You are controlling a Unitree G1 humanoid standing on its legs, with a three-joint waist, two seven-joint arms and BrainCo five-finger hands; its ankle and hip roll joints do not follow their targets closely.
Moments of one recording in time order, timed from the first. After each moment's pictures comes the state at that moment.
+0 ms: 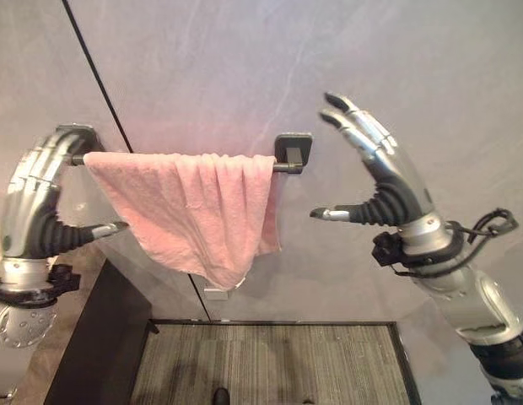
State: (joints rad) left arm 0.23 0.95 0.24 -0.27 0.37 -0.25 0.38; right arm -0.40 -0.77 0.30 -0.41 -0.42 -0.19 -0.19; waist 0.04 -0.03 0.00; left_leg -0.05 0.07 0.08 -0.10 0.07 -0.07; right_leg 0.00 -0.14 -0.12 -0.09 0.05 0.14
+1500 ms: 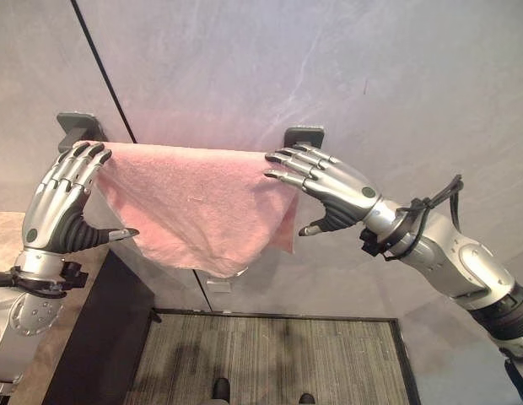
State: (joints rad) left arm 0.20 0.92 0.26 -0.19 0.40 -0.25 0.33; right arm -0.55 -0.90 0.46 -0.31 -0.53 -0.20 0.04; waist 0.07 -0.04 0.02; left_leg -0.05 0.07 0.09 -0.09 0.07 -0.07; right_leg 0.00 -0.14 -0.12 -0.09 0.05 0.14
